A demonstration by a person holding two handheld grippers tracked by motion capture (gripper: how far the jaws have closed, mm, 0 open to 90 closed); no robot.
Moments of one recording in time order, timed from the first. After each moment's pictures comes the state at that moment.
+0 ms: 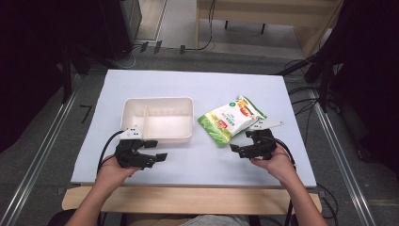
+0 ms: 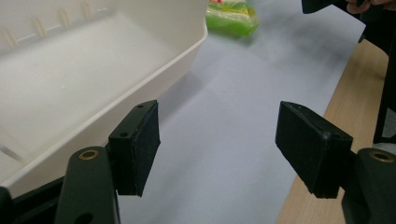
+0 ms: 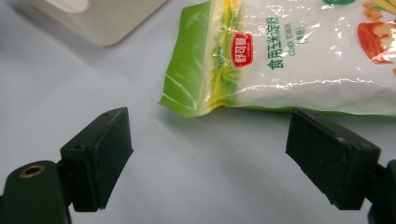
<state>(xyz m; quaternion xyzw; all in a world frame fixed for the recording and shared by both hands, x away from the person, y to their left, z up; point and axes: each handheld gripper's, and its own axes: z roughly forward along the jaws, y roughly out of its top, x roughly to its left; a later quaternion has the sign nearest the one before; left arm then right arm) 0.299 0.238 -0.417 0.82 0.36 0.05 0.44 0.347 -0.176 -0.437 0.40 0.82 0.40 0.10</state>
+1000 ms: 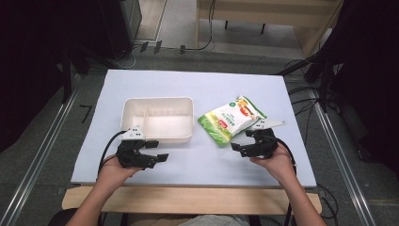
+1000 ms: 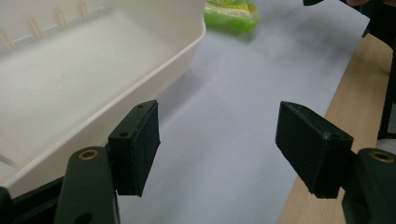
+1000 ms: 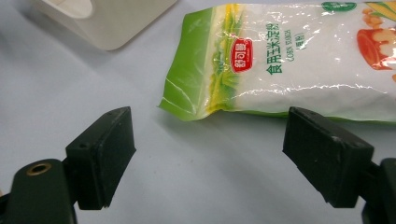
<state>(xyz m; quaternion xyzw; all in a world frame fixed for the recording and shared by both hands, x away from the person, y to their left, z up) 0.299 0.233 -0.416 0.83 0.36 0.05 0.43 0.351 -0.181 -0.439 0.39 0.82 0.42 0.10</state>
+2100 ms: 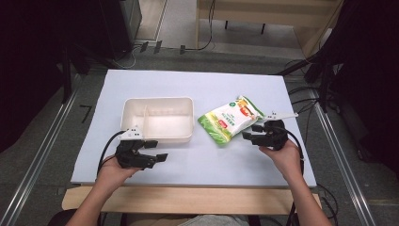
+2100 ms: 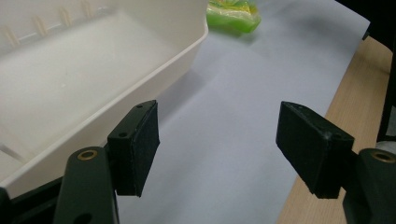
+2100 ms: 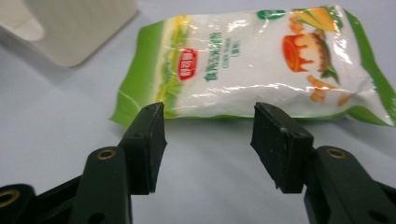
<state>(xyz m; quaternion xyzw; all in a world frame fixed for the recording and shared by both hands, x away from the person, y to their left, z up) 0.298 0.236 -0.417 0.82 0.36 0.05 0.43 0.372 -0.211 -0.430 0.42 0.80 0.42 0.11</state>
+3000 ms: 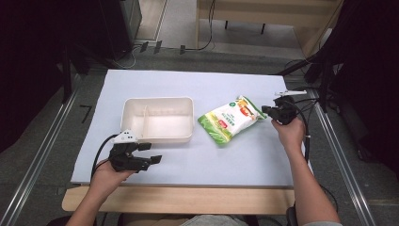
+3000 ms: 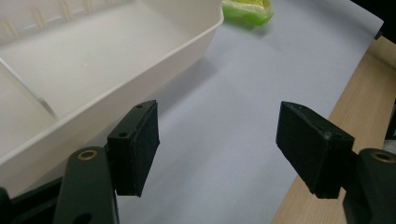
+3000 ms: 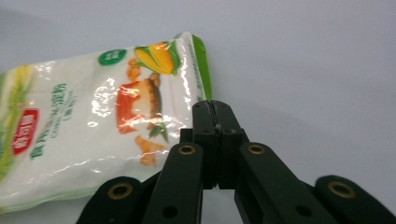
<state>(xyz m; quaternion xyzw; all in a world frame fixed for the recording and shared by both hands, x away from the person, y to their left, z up) 0.287 0.252 -0.419 0.82 0.38 0.06 0.43 0.458 -0.253 -0.433 0.52 0.75 0.37 0.16</state>
